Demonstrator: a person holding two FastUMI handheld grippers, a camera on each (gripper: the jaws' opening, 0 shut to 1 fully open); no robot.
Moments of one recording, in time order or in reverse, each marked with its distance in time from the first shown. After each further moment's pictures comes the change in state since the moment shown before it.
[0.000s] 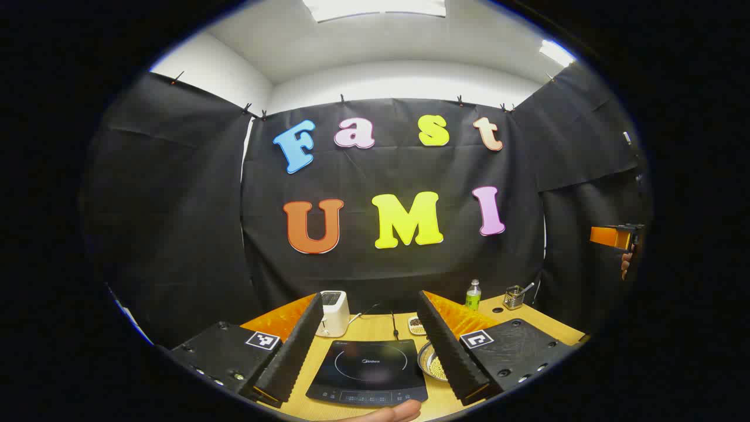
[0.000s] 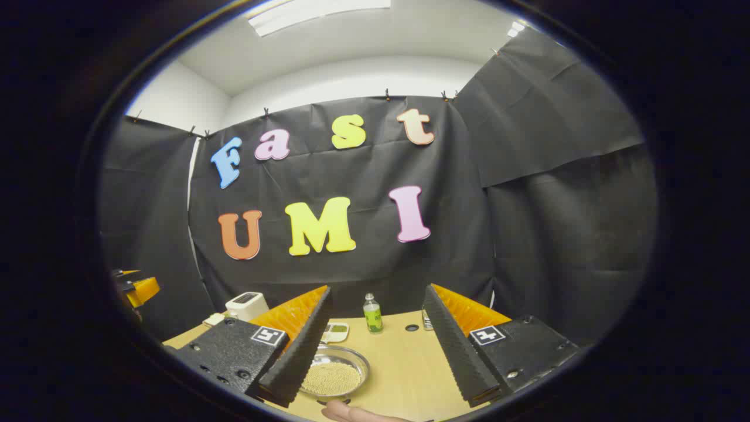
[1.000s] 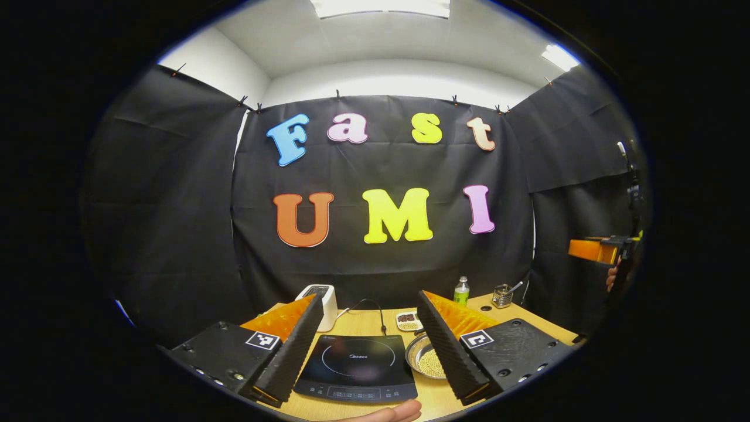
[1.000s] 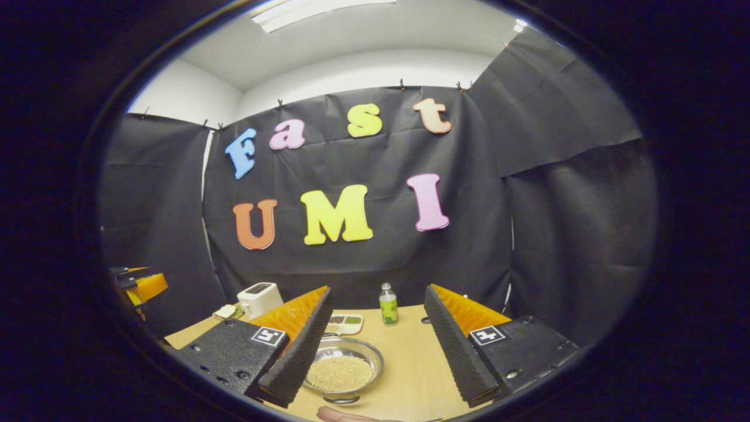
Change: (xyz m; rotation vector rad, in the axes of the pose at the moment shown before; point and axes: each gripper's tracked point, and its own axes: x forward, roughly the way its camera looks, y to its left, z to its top) left arm -0.007 -0.013 -0.014 -0.041 0.006 -0.050; right arm 0.019 0.035 -0.046 0.000 0.091 0.107
